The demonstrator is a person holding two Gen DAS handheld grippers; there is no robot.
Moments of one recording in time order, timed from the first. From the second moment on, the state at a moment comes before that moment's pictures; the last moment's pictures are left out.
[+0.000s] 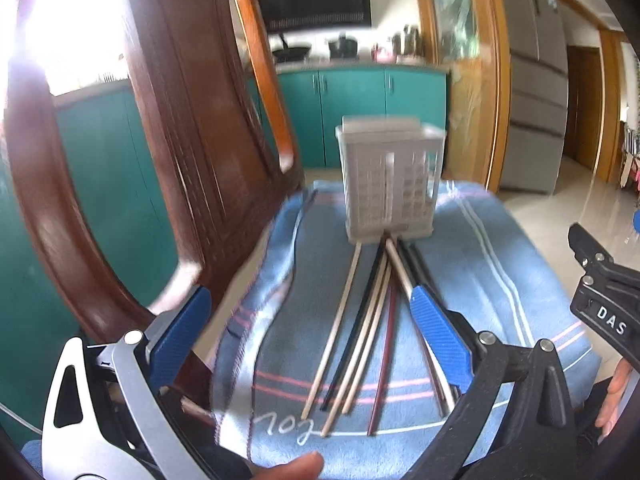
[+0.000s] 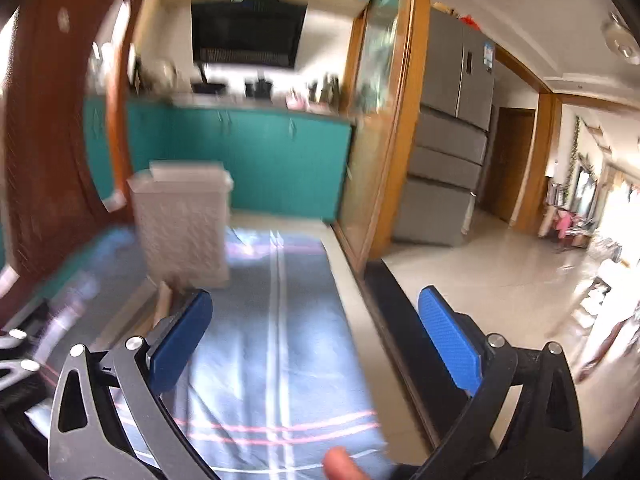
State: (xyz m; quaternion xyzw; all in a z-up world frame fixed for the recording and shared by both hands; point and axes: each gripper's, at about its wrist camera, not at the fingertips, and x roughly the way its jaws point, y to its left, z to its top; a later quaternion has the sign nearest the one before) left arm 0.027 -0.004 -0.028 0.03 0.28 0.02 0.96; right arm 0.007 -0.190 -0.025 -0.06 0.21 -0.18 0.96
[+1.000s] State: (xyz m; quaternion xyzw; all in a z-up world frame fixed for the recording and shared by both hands) left arm 0.088 -0.003 -0.098 -0.04 0.45 0.00 0.89; right arm 0.173 -0.177 -0.096 -0.01 0.47 0.01 0.88
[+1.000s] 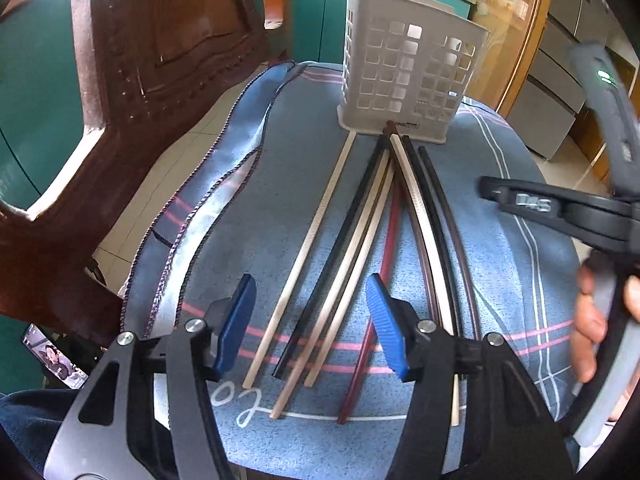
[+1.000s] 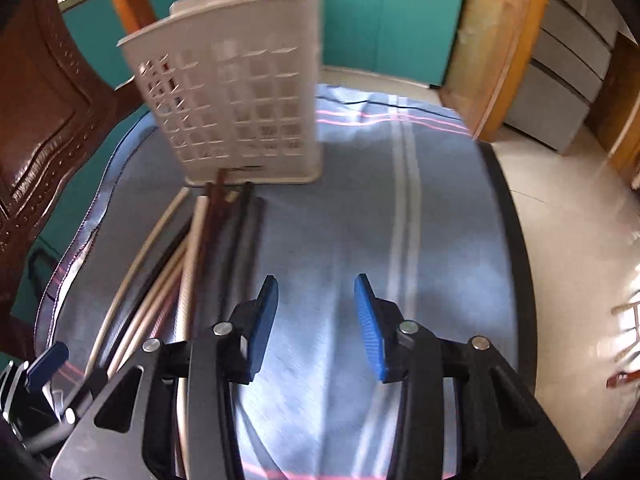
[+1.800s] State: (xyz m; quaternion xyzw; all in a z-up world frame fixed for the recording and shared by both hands) left arm 0.096 0.004 -0.096 -0.04 0.44 0.00 0.90; right arm 0.183 -0.210 -0.118 -0.01 0.50 -0.05 0.86
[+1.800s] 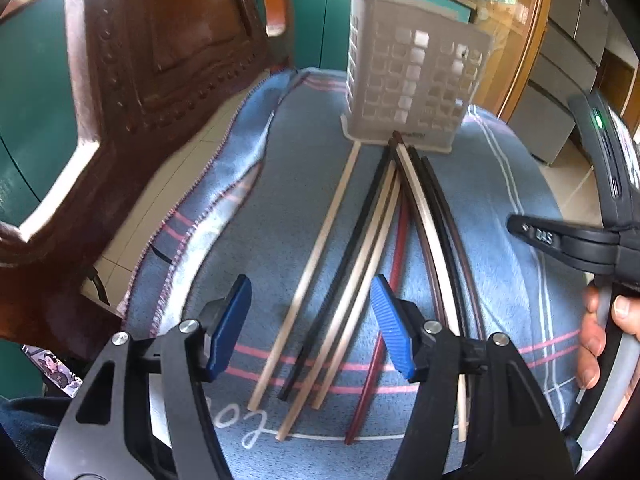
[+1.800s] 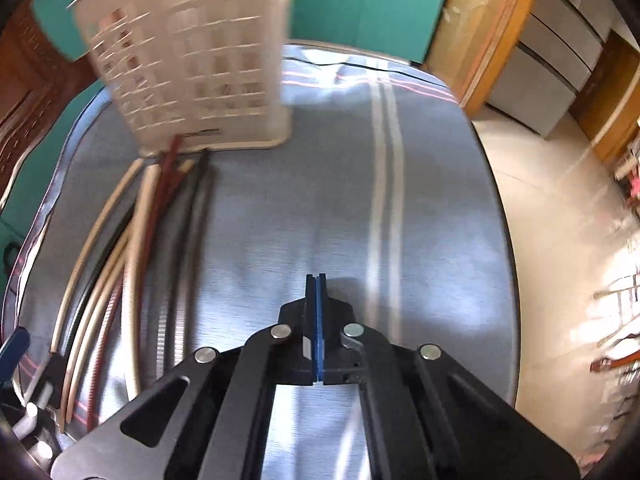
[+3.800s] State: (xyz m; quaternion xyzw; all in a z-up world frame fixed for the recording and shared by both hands) left arm 0.157 -0.035 -0.108 0.00 0.51 -0.09 0.86; right arm 0.185 -0.193 -0.123 0.06 0.52 0.08 0.85
